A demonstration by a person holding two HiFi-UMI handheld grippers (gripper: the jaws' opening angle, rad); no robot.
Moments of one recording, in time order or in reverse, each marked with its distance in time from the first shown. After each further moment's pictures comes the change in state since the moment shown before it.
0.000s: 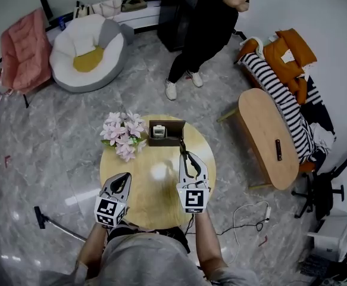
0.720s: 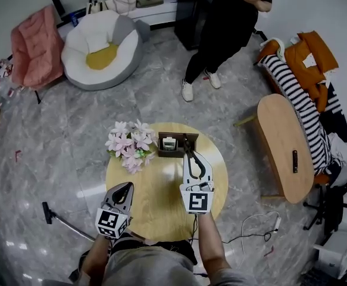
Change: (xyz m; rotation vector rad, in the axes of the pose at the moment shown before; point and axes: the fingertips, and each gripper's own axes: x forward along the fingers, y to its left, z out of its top) left arm 0.018 0.024 -0.005 -0.046 0.037 0.090; right arm 0.074 -0.006 -0.012 0.035 -0.104 0.061
